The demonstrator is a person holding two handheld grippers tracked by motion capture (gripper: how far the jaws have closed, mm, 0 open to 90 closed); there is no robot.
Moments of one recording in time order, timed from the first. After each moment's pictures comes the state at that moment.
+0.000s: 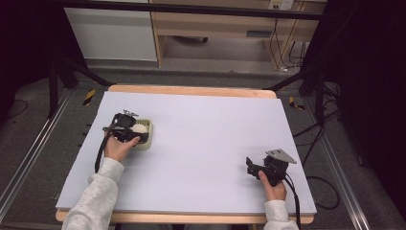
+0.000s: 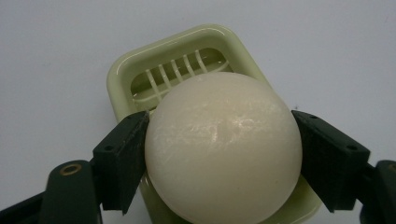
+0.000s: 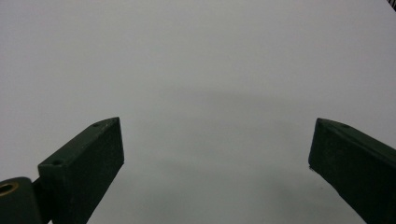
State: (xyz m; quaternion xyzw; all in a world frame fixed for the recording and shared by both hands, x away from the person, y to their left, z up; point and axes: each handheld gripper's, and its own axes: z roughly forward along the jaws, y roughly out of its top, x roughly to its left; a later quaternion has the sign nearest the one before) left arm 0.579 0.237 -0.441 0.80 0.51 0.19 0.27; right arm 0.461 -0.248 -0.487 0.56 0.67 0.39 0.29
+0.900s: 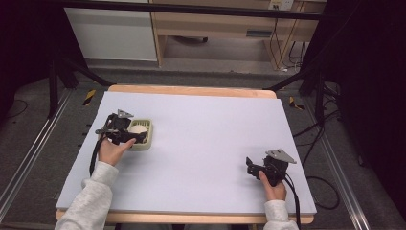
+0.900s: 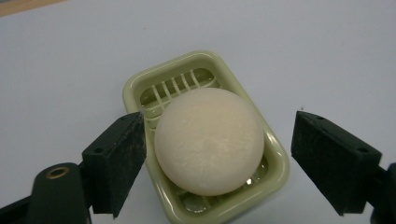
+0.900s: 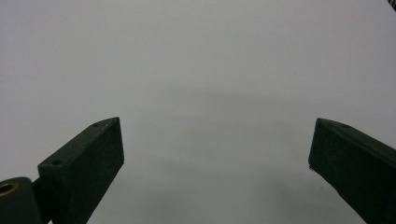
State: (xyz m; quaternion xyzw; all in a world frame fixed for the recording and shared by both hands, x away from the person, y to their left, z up) left arm 0.552 0.245 -0.420 0.79 0.48 0.22 0.32; right arm 0.461 -0.248 -0.487 0.56 0.67 0.39 0.29
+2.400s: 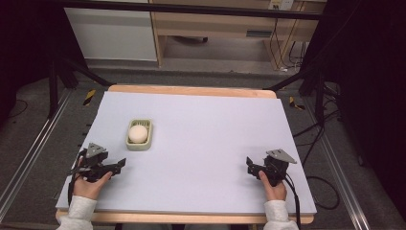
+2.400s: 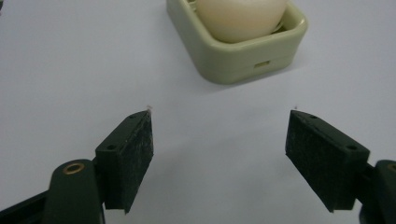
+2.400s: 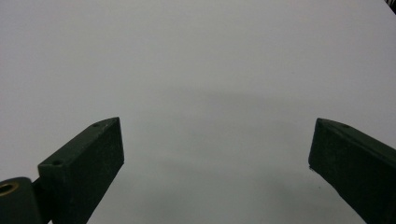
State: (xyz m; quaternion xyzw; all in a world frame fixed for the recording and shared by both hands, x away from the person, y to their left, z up) left arm 0.458 0.307 -0.469 0.74 0.52 0.23 0.35; right arm 0.460 -0.249 -0.486 0.56 0.67 0.39 0.29
